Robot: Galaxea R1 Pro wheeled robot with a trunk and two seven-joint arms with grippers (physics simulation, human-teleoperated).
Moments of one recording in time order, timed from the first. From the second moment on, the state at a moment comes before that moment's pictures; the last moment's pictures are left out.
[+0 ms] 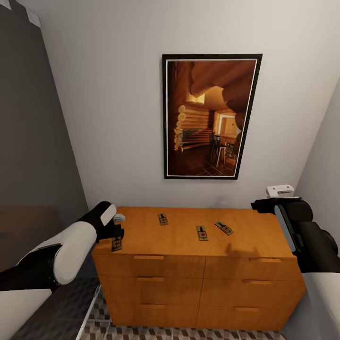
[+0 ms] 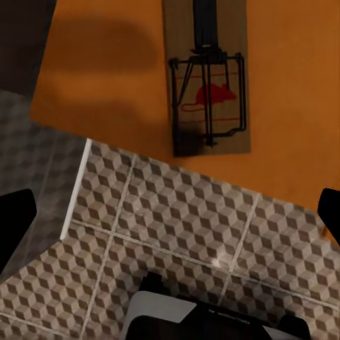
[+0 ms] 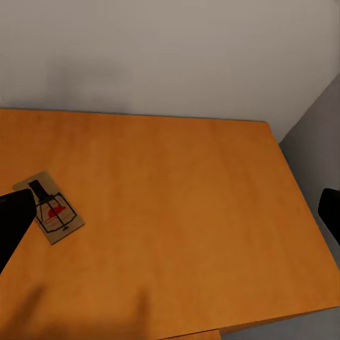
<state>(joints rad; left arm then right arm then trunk) -1.18 -0.02 0.23 -0.19 0.14 0.93 0.45 -0.74 -0.28 0.00 -1.38 0.02 1.04 0.00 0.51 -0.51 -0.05</state>
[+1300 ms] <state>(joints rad) -1.18 -0.02 0.23 -0.17 0.14 0.90 0.39 -0.74 -0.28 0.00 -1.38 0.02 1.04 0.00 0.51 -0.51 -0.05</state>
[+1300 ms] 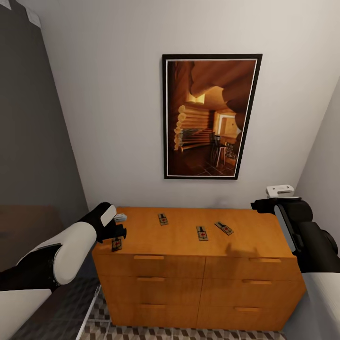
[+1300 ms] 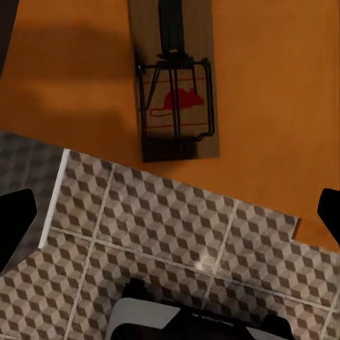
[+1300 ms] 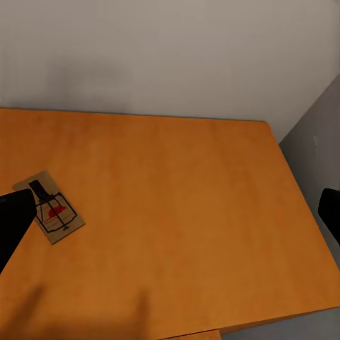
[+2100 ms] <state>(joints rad) -1.18 -0.01 0.23 -0.17 0.14 0.87 0.38 -0.74 -0.28 0.00 -1.38 0.02 1.04 0.00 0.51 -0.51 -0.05</state>
